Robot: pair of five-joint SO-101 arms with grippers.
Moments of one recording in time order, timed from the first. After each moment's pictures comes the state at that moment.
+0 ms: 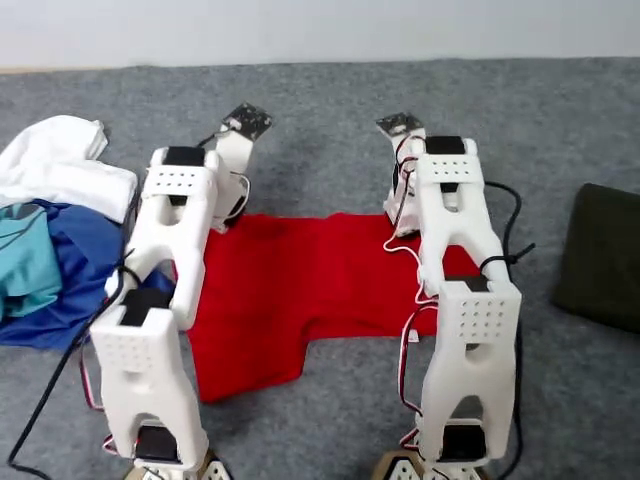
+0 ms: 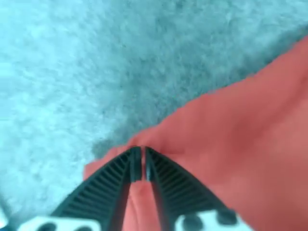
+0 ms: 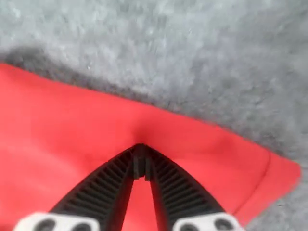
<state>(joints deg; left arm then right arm) 0.1 32.6 -12.1 72.4 -20.4 -4.4 46.1 -32.5 81.9 19.3</state>
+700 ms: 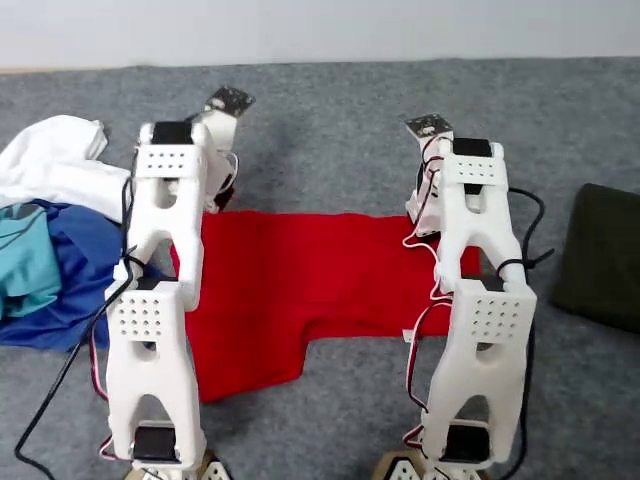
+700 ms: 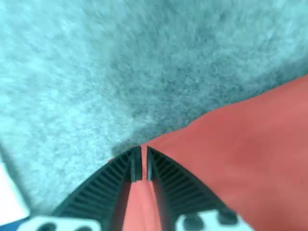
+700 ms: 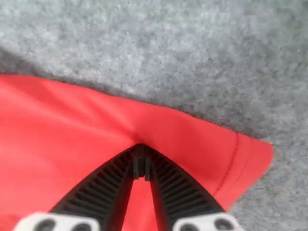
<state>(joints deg) -2.7 49.5 -47.5 92.0 -17.2 0.4 46.6 -32.5 81.9 19.3</state>
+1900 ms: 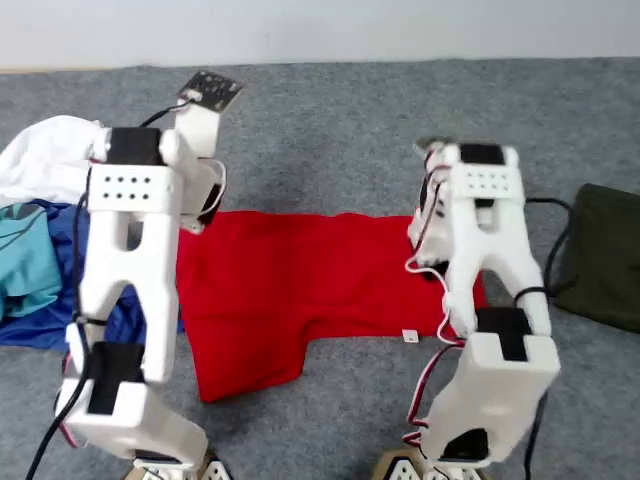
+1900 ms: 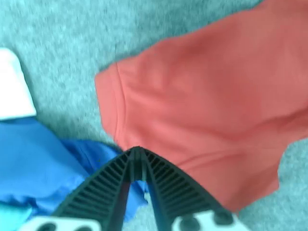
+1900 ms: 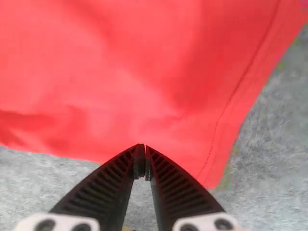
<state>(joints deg) -1.8 5.9 -12.1 98.9 -11.4 -1.0 18.3 -2.3 90.4 12.7</state>
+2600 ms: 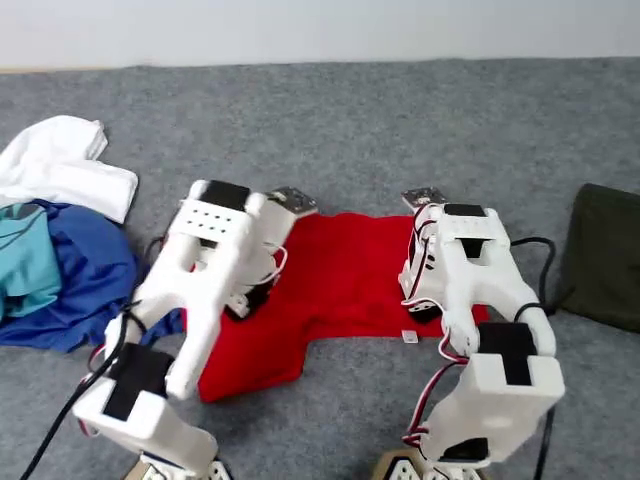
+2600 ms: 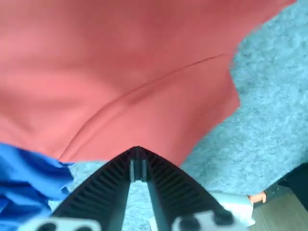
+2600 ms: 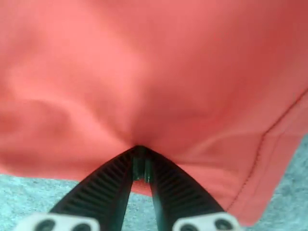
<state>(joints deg) 13.7 7.1 13.5 98.9 -14.0 -1.4 12.7 22.9 70.9 12.7</state>
